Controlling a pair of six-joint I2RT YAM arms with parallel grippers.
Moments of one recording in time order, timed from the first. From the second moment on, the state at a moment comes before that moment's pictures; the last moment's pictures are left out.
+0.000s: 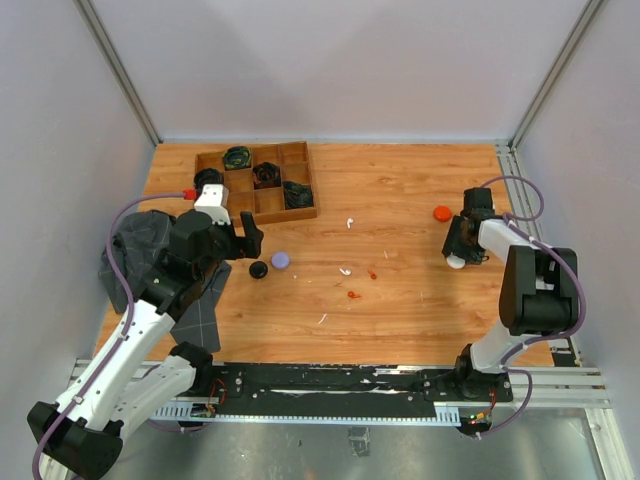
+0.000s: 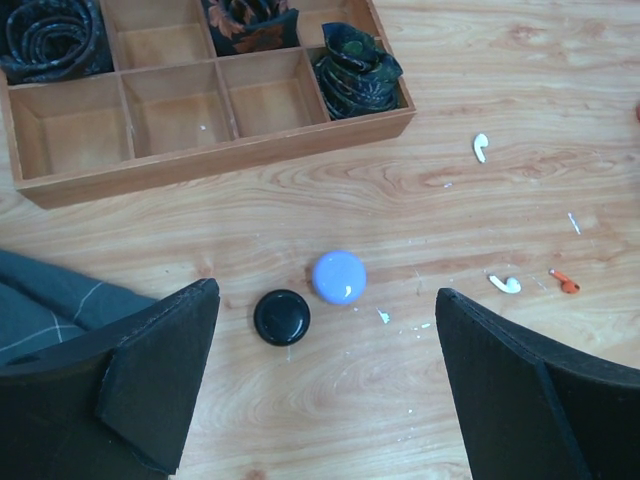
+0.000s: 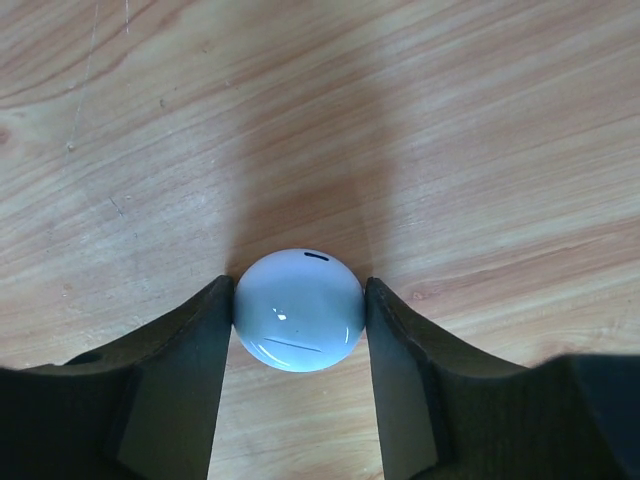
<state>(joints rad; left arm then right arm) -0.41 0.79 0.79 -0.39 -0.18 -0.28 -0.06 1.64 0.93 -0.44 0.13 0.29</state>
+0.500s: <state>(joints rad) -0.41 0.88 0.80 -0.38 0.05 -0.31 0.13 1.52 0.93 -0.47 0.07 0.20</state>
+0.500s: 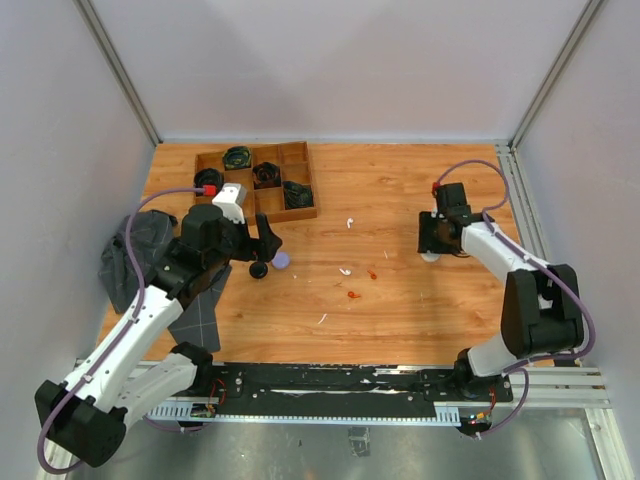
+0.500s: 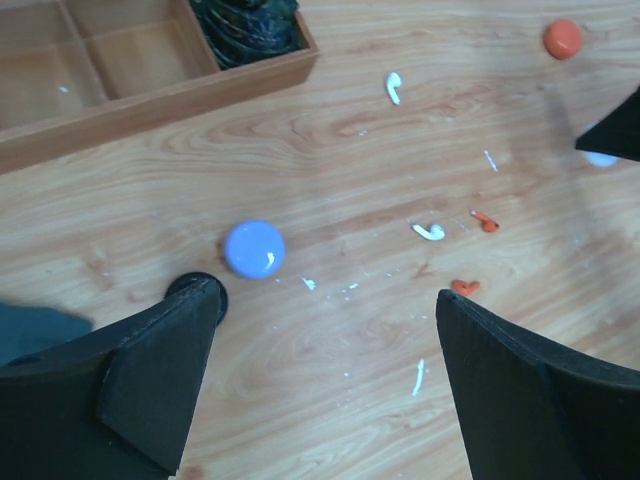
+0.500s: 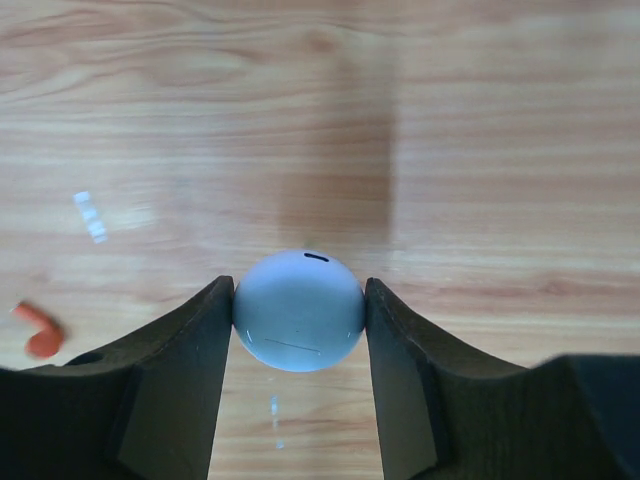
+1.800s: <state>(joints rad) -0.45 1.09 0.63 0.07 0.67 -0.66 0.93 1.41 1.17 -0.46 -0.26 -0.81</state>
